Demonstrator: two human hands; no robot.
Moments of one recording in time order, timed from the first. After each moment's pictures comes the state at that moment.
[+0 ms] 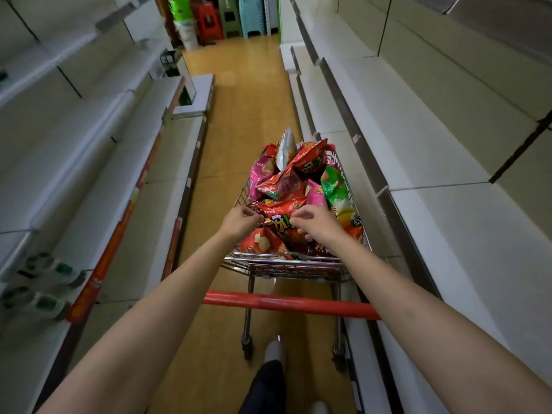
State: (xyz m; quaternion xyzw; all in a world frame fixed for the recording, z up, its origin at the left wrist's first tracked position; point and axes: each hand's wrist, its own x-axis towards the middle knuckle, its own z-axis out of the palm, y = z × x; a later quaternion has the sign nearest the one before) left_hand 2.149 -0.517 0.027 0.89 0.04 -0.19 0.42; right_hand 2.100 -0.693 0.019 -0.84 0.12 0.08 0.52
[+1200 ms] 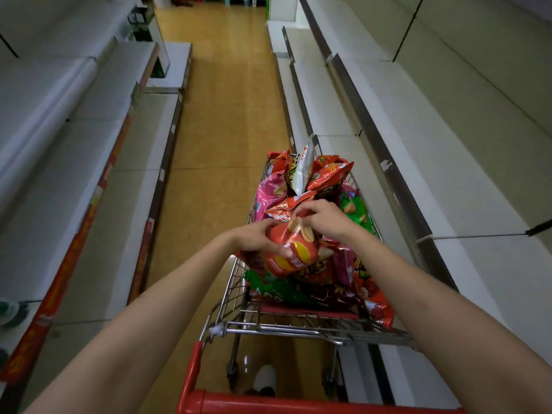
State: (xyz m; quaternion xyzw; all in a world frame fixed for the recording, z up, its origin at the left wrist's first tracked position) left_hand 2.327 -0.479 -0.020 0.80 -0.17 -0.45 0.35; right_hand 2.280 -0.659 0.024 -0.90 0.08 0.16 0.39
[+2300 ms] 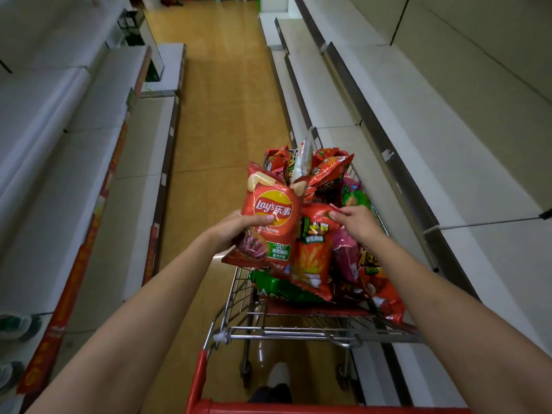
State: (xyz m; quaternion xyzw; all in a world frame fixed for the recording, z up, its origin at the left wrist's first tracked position) left_hand 2.334 -0.459 -0.004 0.67 -0.04 -0.44 0.59; right_hand 2.270 -0.713 -0.022 -0.85 0.26 0.07 0.45
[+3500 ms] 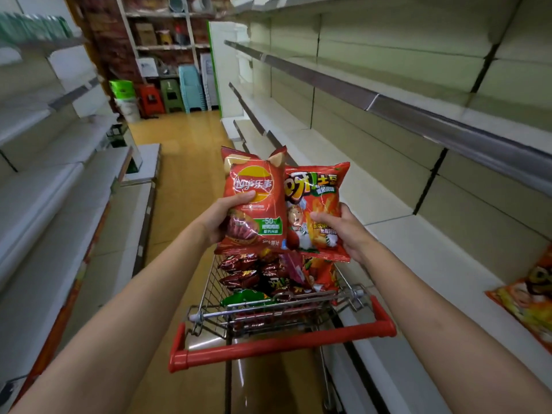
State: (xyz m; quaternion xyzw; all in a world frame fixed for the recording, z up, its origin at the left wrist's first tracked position) left_hand 2.169 -0.494 0.156 0.64 -0.15 -0.35 0.66; right_hand 2.062 -0.718 0.113 -0.65 0.20 -0.07 0.73
